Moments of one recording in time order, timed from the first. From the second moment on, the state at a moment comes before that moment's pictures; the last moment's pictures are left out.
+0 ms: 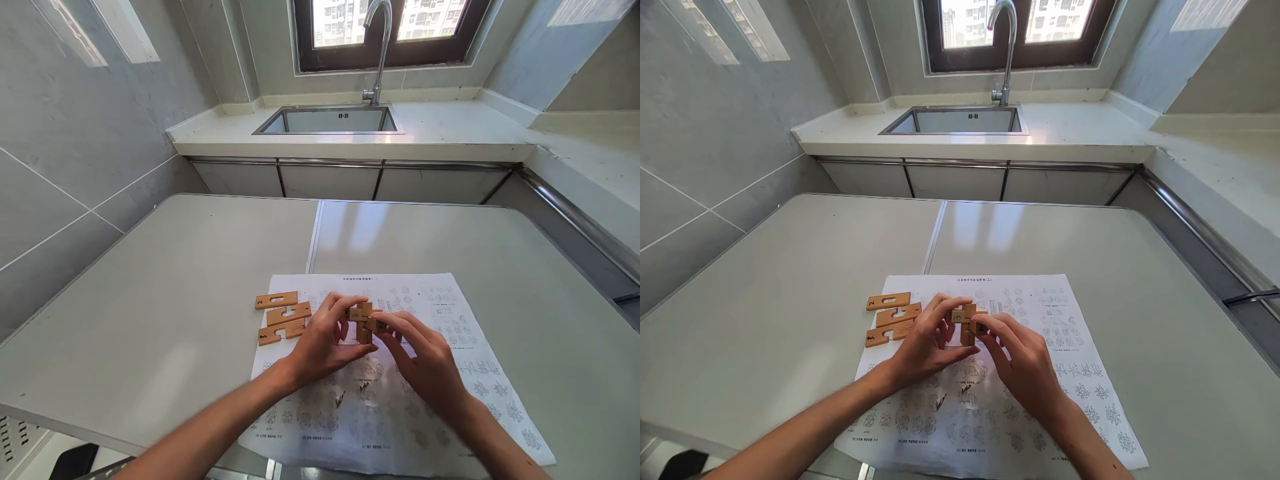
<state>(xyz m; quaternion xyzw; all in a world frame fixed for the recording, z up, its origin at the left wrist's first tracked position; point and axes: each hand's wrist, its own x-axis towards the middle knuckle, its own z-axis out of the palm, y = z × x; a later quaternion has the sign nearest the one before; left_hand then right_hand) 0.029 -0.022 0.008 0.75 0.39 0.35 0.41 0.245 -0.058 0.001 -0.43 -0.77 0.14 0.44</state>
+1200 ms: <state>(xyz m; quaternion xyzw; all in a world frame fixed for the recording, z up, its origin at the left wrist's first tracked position) 0.031 -0.021 0.016 0.67 0.37 0.34 0.54 0.241 -0.063 0.006 -0.52 -0.70 0.23 0.44</state>
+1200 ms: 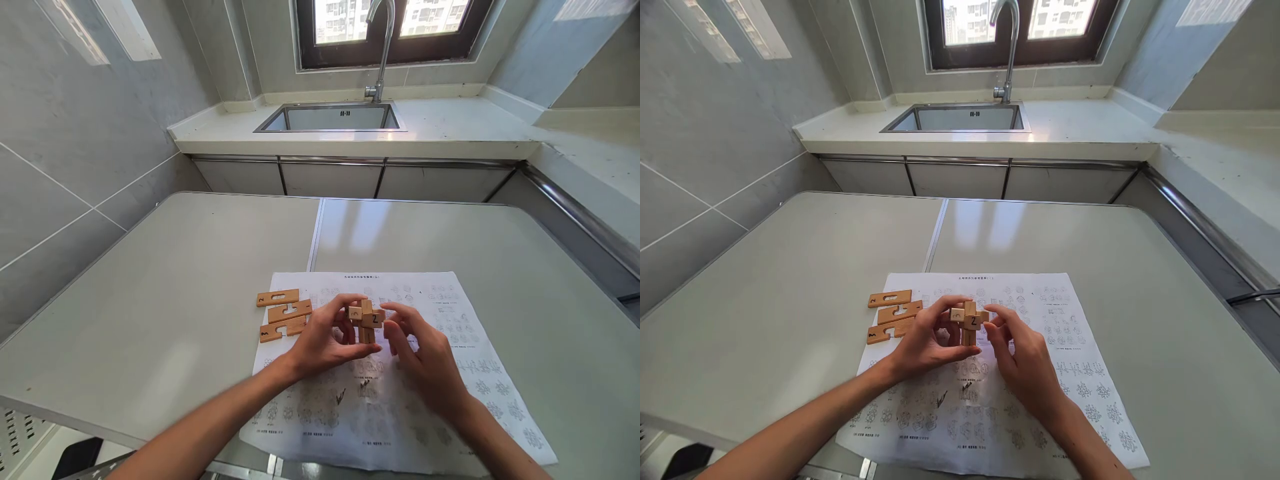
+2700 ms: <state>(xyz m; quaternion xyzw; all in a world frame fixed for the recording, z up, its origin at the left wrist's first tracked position) 0.030 -0.028 0.028 0.71 0.40 0.30 0.50 0.292 -0.021 0.007 -0.24 0.06 0.70 0.67</state>
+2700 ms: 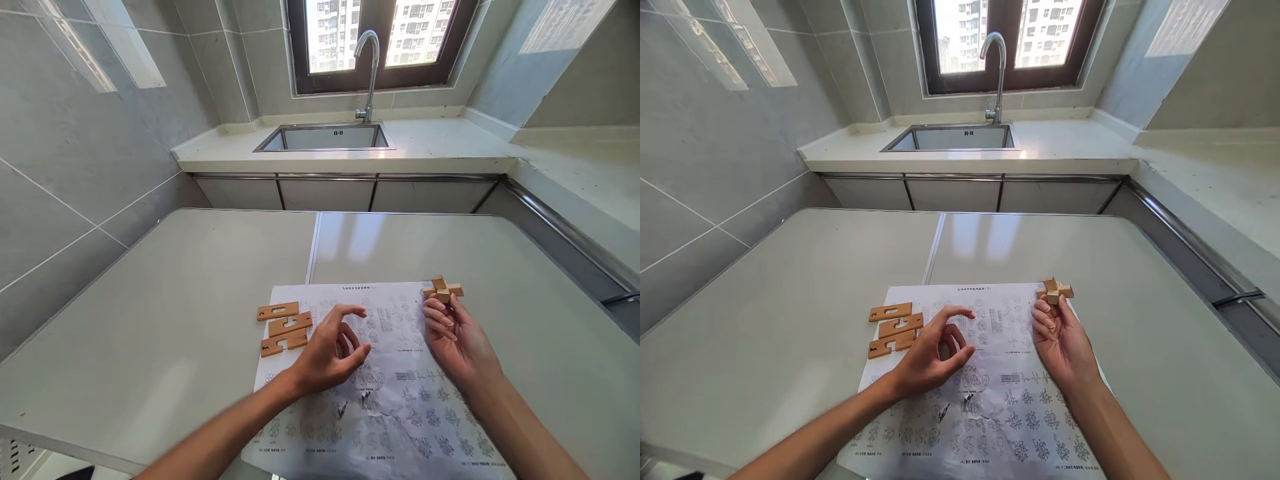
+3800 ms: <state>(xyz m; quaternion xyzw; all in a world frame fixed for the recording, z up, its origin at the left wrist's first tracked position) 0.028 -0.030 0.034 0.82 0.28 0.25 0.42 0.263 -0.029 0.010 -0.43 -0.32 0.66 0.53</state>
